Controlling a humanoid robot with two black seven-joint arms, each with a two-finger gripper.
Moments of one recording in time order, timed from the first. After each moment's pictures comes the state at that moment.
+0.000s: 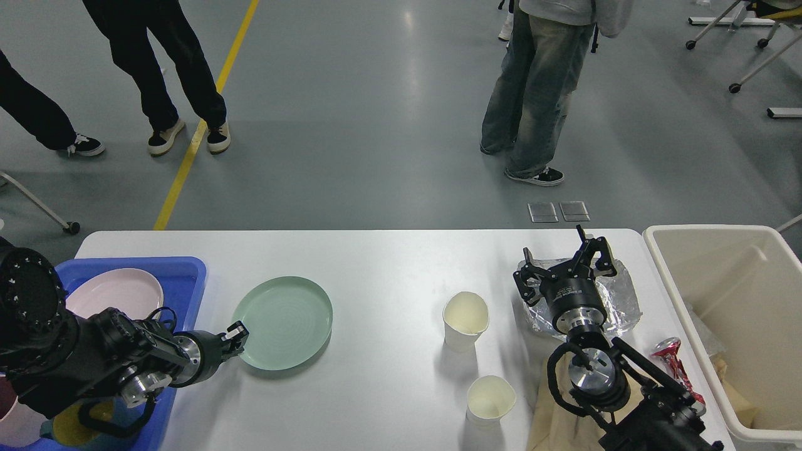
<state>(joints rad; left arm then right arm) -1.23 0.26 1.22 -1.08 -0.46 0.12 -0.25 0.32 -0.07 0.98 0.91 -0.04 0.06 0.46</state>
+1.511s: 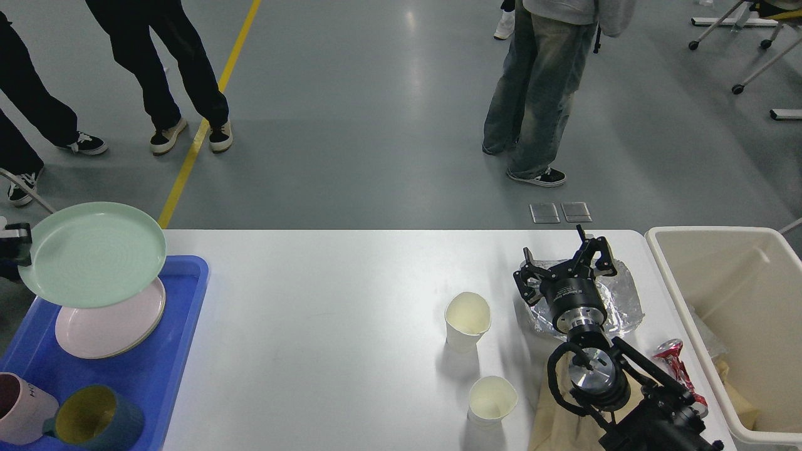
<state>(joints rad) -1.57 0.90 1.07 -0.91 0.52 -0.43 -0.12 0.32 -0.07 0.98 0.91 -0.04 0.06 0.46</state>
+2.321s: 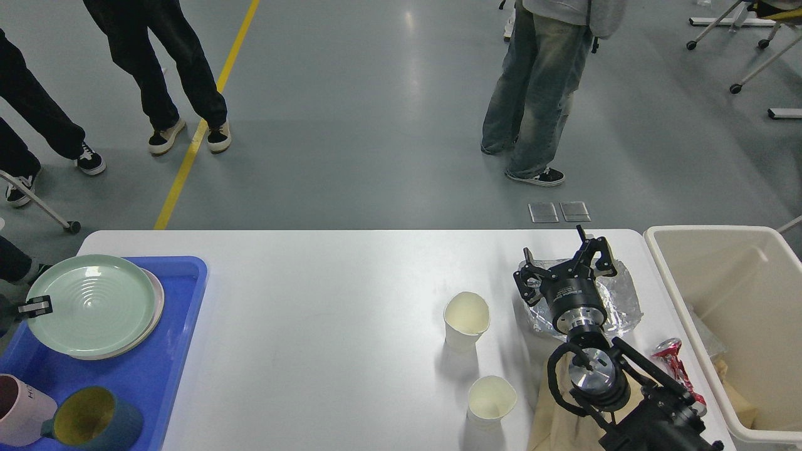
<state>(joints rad) -1.05 0.75 0.86 -0.60 0.51 -0.12 -0.11 0.32 -0.07 0.98 0.91 -0.04 0.06 0.46</state>
